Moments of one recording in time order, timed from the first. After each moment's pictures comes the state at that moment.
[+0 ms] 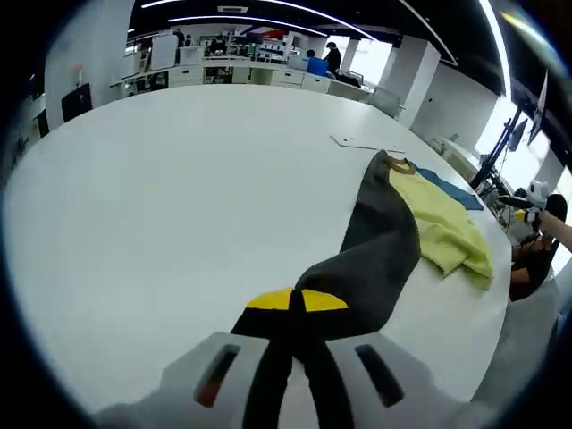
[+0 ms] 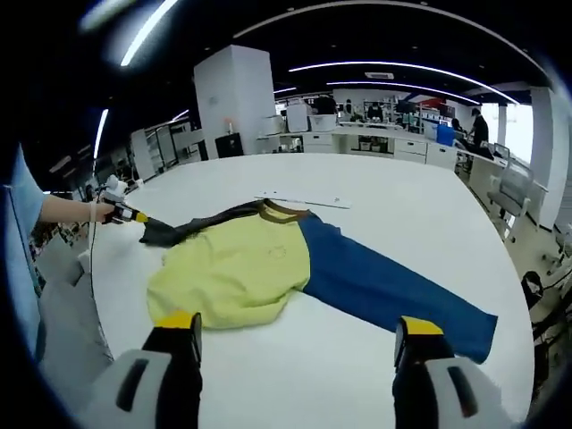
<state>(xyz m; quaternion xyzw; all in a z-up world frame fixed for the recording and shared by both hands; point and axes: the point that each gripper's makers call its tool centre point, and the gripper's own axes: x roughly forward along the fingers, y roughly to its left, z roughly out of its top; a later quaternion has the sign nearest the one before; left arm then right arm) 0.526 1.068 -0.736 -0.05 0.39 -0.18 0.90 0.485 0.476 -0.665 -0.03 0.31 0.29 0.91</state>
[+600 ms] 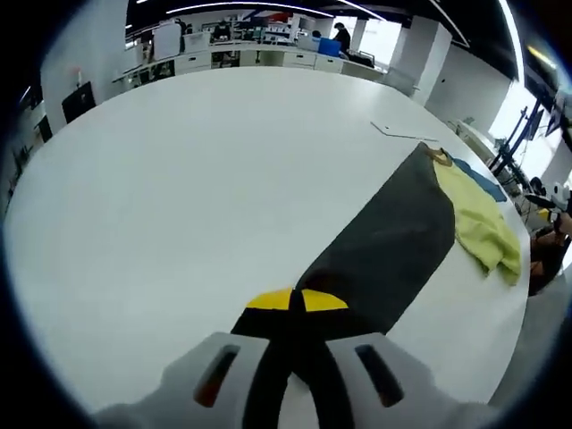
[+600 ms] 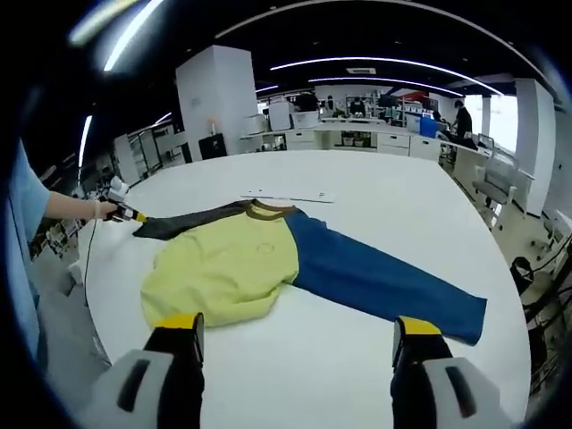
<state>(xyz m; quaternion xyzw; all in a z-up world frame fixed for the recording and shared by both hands) 0.573 1.132 -0.762 -0.02 0.44 -0.16 0.88 0.479 0.472 -0.661 -0.02 0.31 0.25 0.92</state>
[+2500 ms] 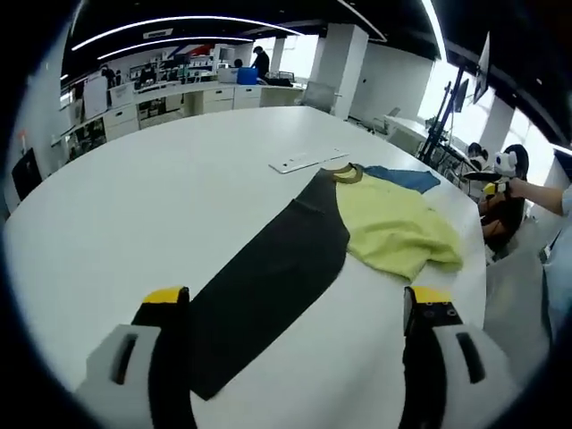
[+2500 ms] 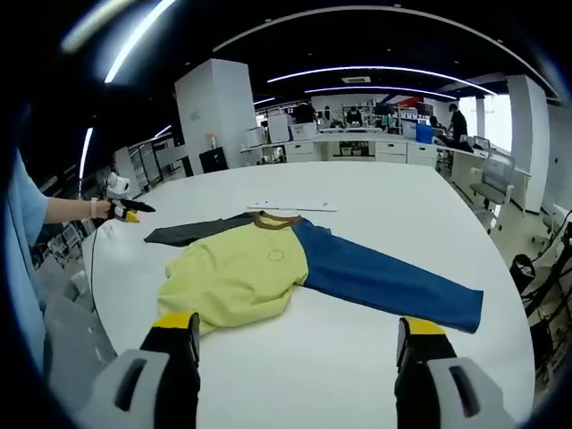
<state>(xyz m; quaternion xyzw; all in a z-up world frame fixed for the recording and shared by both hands) 0.547 1.009 -0.671 0.03 0.34 -0.34 0.88 0.457 0.453 -0.648 0.00 0.29 0.25 0.92</state>
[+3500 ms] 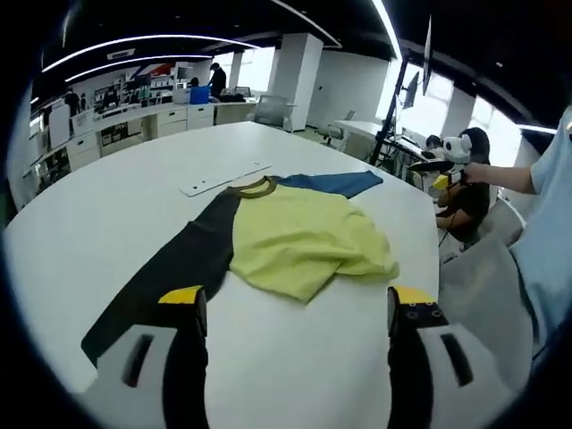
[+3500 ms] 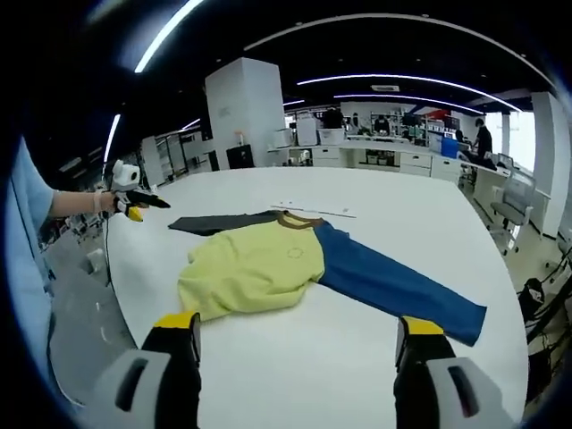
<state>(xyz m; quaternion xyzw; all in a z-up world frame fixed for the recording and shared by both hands) 0.457 0.882 -0.645 0.04 0.30 -0.42 0.86 0.435 0.456 -0.638 -0.04 0.27 0.32 0.91</state>
